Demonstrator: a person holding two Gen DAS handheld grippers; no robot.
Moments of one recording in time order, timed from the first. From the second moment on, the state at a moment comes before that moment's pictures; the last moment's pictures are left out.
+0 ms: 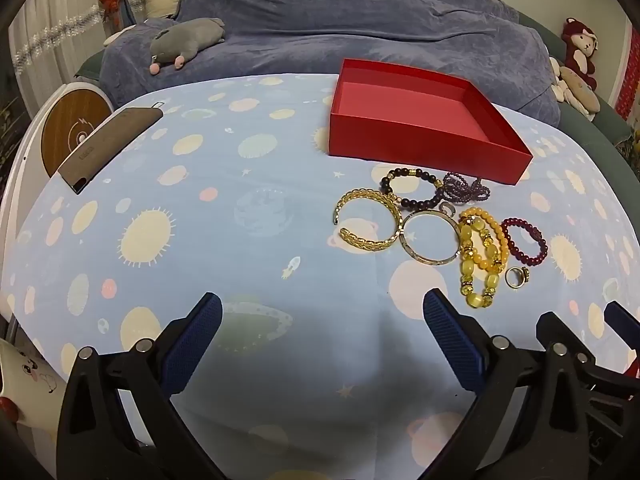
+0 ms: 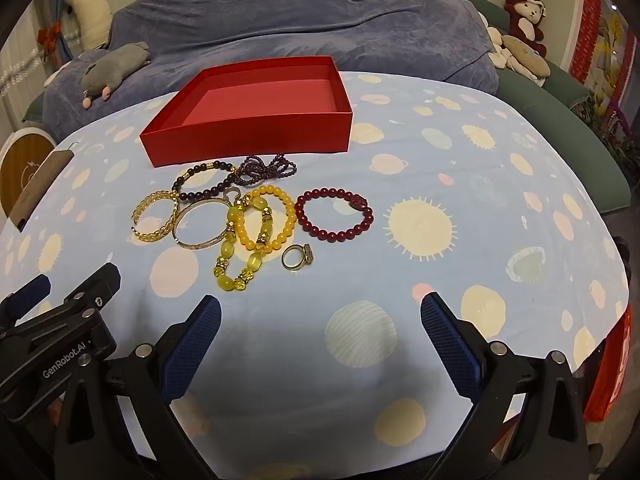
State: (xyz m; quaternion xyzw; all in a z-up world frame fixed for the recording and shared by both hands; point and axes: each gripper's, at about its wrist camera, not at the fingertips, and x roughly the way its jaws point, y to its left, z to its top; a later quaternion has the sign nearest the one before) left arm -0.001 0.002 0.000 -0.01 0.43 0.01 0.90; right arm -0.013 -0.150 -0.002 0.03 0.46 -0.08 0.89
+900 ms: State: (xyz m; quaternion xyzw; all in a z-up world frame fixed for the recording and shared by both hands) left arm 0.003 0.000 -0.001 0.00 0.43 0.00 0.90; right arm -0.013 -0.147 -0.002 0.01 0.45 -0.09 0.89
